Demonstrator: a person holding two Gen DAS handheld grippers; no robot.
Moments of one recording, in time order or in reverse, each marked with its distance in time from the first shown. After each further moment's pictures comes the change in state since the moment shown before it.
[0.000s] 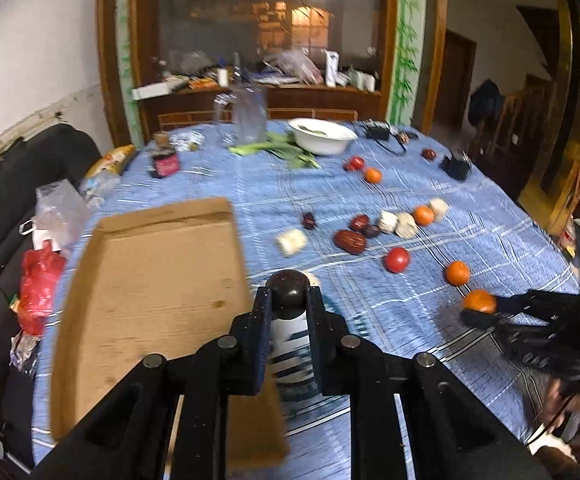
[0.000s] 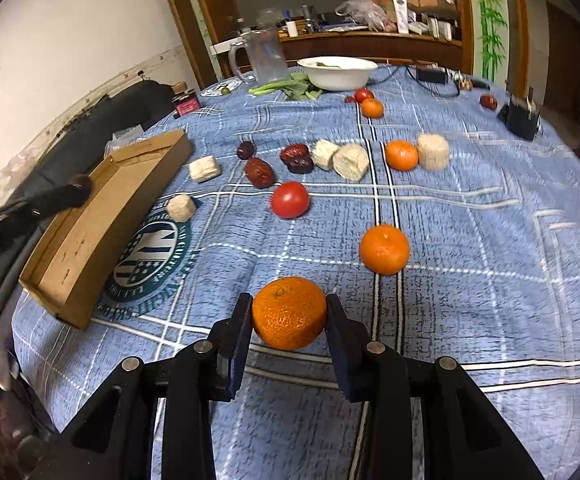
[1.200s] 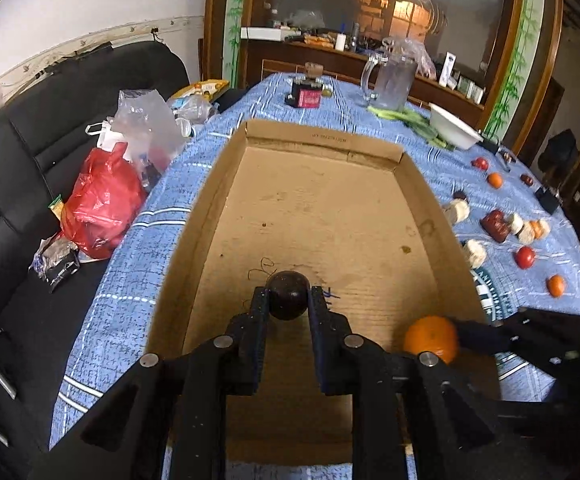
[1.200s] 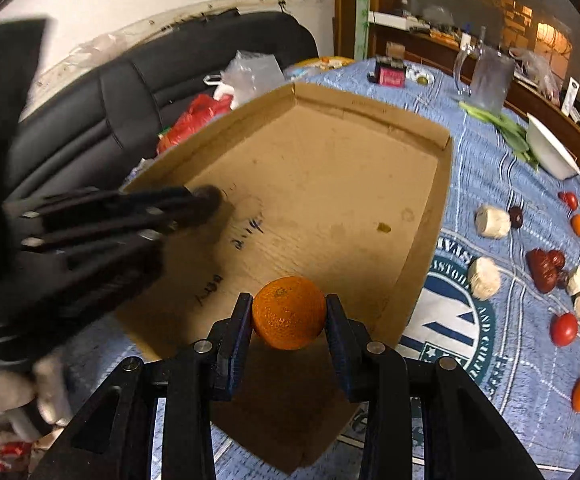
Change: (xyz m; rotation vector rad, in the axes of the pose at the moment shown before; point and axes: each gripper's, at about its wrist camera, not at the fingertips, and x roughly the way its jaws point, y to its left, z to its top) left arm 0.019 0.141 -0.065 -0.288 0.089 0.157; right arm 0.102 0.235 0.020 -0.394 0.162 0.153
